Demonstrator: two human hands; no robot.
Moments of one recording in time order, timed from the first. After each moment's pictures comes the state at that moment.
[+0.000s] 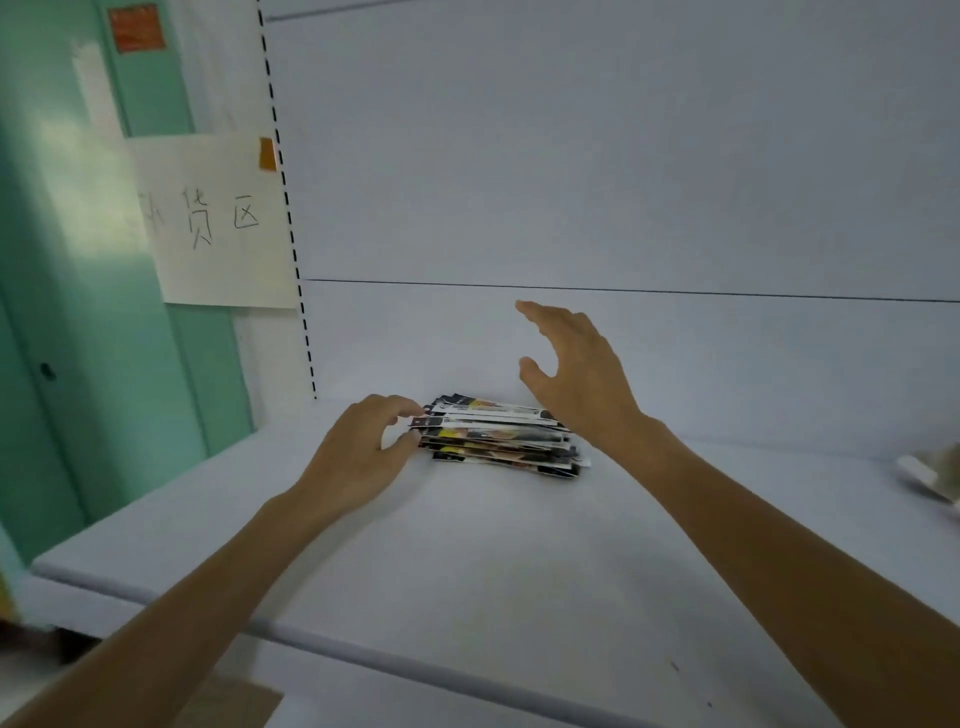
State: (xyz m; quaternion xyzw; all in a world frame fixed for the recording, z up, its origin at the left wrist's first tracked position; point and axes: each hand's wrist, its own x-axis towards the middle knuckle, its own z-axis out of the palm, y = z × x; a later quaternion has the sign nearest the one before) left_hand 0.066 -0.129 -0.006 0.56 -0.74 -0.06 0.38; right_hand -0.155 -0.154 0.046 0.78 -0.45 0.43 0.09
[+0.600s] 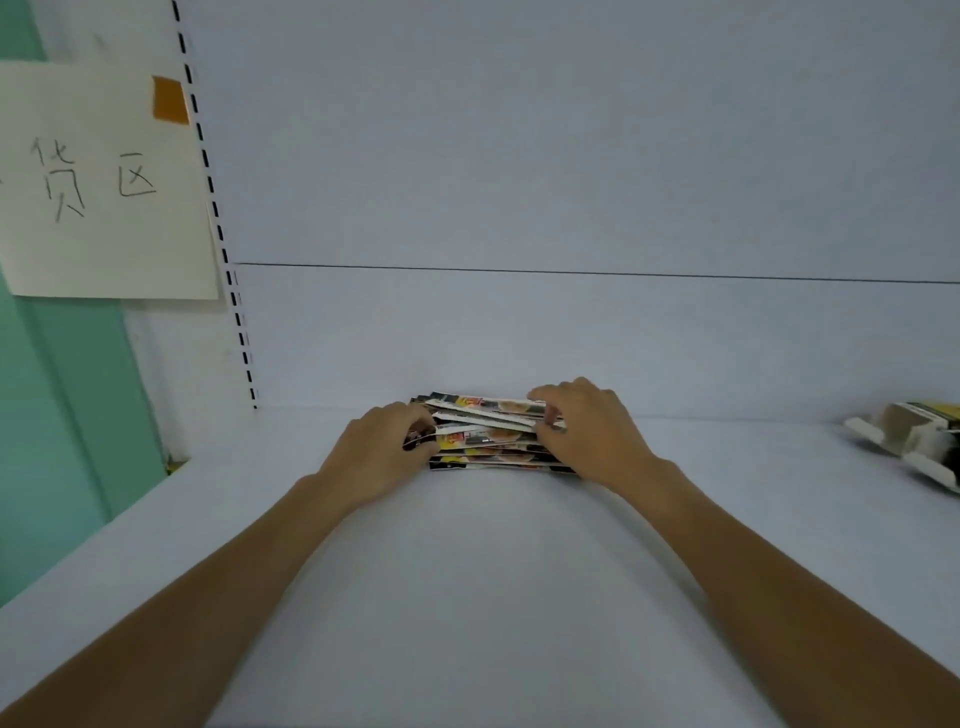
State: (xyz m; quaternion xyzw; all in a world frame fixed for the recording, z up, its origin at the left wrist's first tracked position) left_hand 0.075 -0.208 -0.018 0.51 -0.82 -0.06 0.25; right_hand -0.151 -0.179 -0.010 0.75 -0.61 0.24 0.12
